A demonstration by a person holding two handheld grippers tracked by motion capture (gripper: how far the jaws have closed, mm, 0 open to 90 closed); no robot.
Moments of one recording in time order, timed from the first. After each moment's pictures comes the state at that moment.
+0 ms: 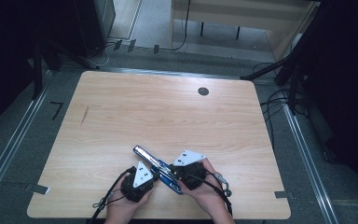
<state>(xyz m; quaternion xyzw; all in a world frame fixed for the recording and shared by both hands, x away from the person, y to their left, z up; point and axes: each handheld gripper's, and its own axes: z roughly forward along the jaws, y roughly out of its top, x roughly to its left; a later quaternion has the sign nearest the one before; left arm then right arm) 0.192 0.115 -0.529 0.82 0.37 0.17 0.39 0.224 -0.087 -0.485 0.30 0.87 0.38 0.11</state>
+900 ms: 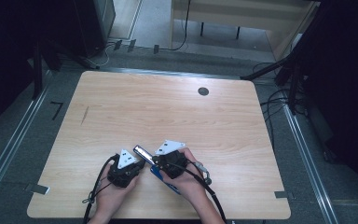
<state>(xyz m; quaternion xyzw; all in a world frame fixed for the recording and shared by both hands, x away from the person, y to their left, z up) 0.224 0.150 -0.533 0.80 0.44 0.17 0.37 0.252 -0.037 -0.487 0.29 0.87 0.39 0.10</state>
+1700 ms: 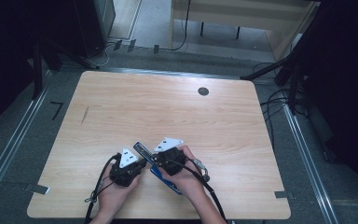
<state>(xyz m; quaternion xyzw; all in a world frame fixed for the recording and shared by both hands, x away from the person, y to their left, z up) 0.224 0.144 -0.529 0.79 0.44 0.17 0.39 0.261 -0.035 -0.490 0.30 0.87 0.38 0.10</state>
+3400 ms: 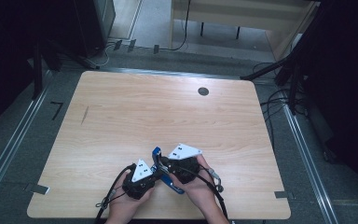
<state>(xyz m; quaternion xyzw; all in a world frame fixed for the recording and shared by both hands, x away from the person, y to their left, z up) 0.198 0.108 -0.533 0.82 0.37 0.13 0.42 0.234 -0.071 -0.479 0.31 0.84 0.43 0.12</state>
